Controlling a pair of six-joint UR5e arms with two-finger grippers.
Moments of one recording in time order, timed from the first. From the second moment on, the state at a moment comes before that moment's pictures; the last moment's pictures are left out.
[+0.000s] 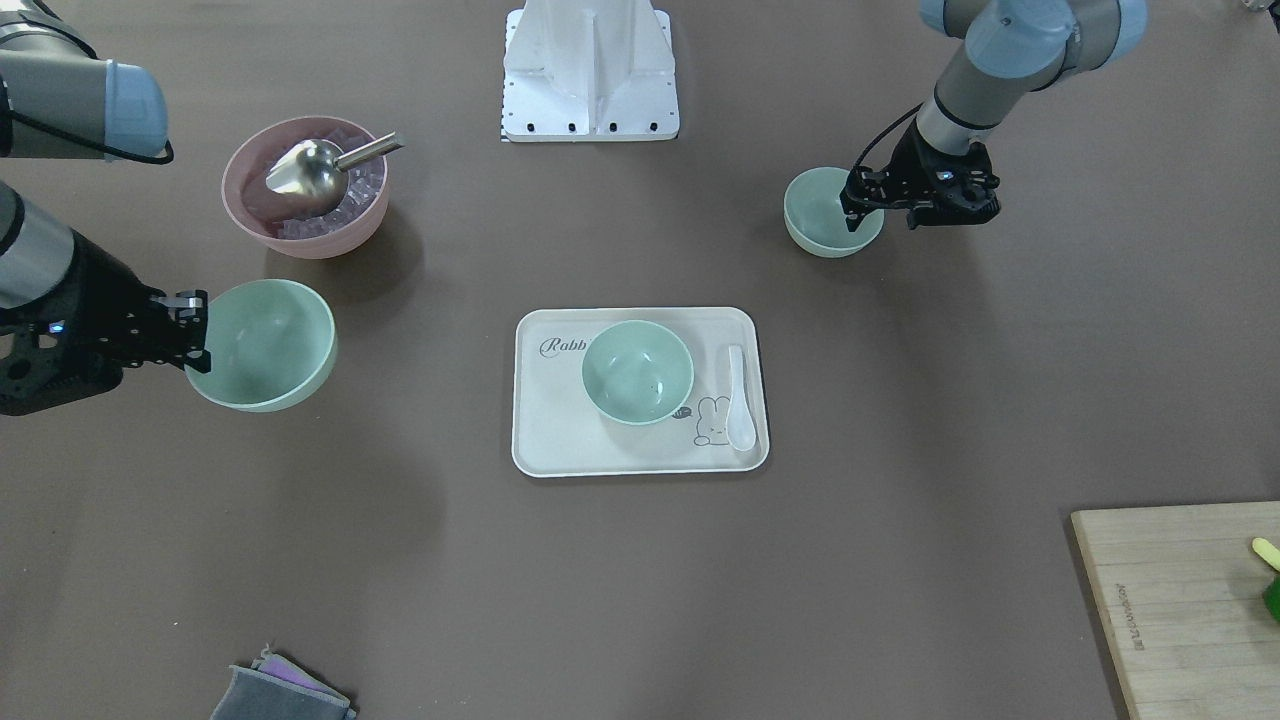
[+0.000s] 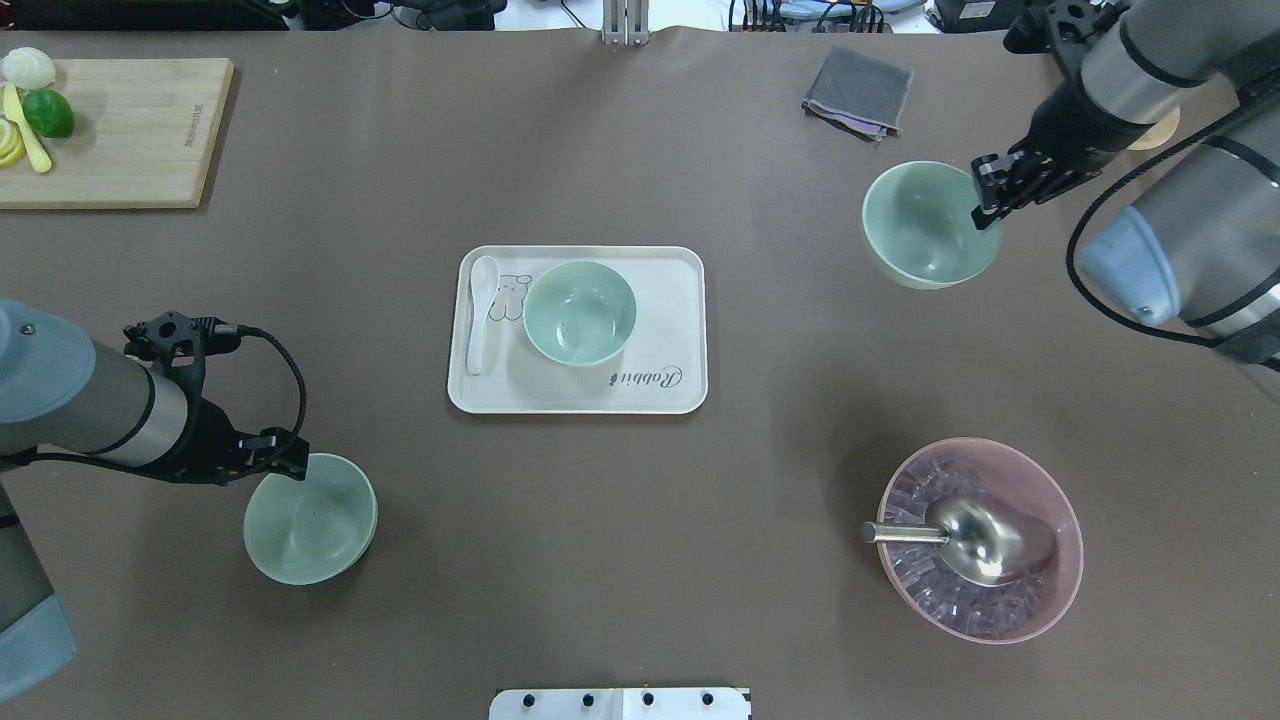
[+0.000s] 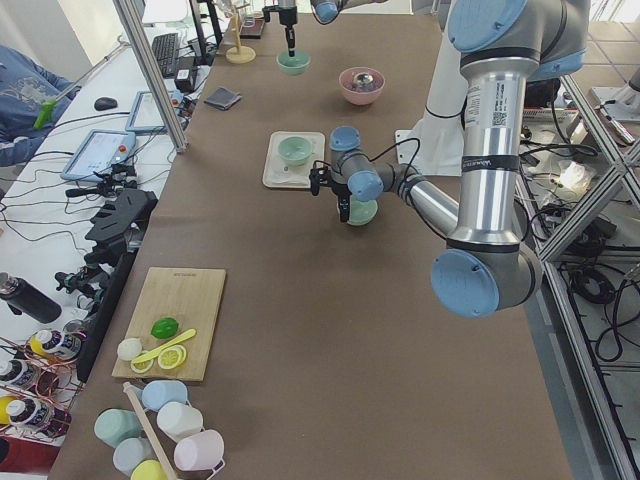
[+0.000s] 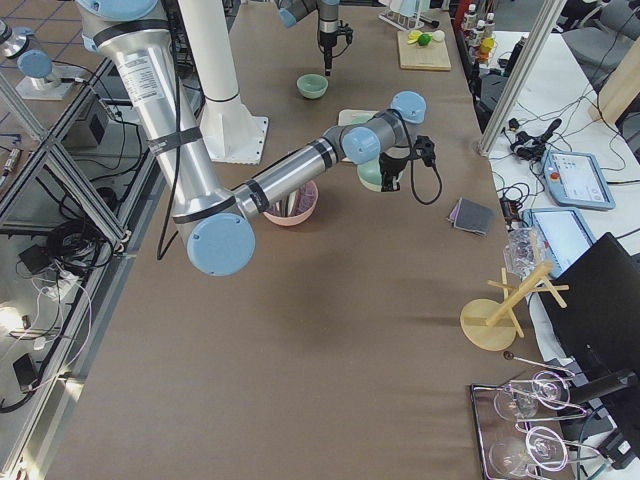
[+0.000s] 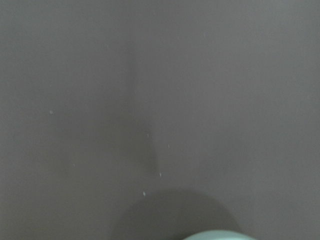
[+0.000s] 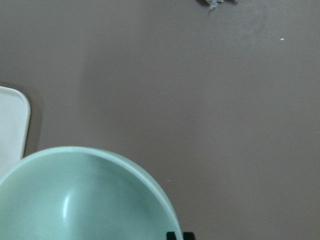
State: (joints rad) left arm -0.58 -1.57 -2.04 -1.86 -2.02 -1.21; right arm 1.04 -1.14 1.76 -1.63 2.34 0.56
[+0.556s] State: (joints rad) left arm -0.53 -1.56 -2.04 -1.86 -2.02 -1.21; right arm 0.78 -0.97 1.75 -1.62 2.16 0.89
